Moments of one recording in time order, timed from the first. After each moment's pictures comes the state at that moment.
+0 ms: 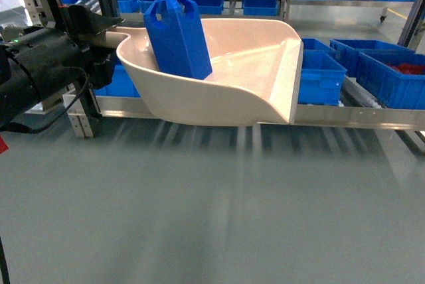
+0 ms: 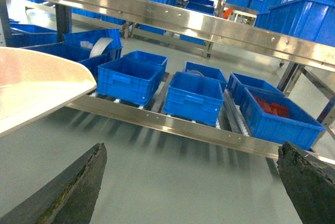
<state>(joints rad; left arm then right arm) -0.14 2.01 0.86 1.28 0.18 -1.59 0.14 0.76 0.29 0.50 0.08 -0.22</state>
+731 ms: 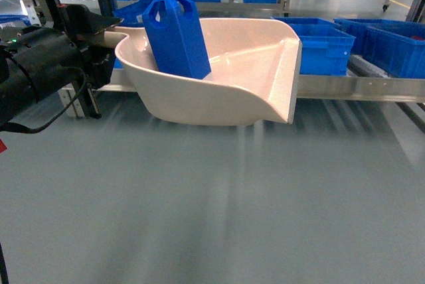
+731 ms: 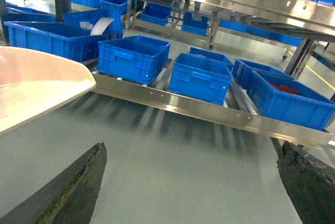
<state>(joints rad) -0.14 2.01 0.86 1.28 0.18 -1.59 0.14 0.76 0.29 0.50 0.08 -0.22</state>
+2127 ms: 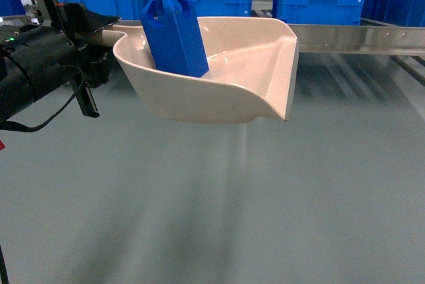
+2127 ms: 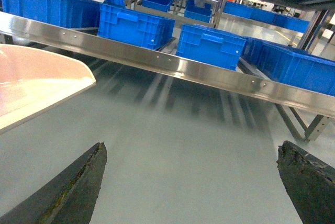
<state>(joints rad) -0.14 2.01 0.86 1.28 0.18 -1.59 0.14 0.76 0.29 0.50 0.08 -0.22</state>
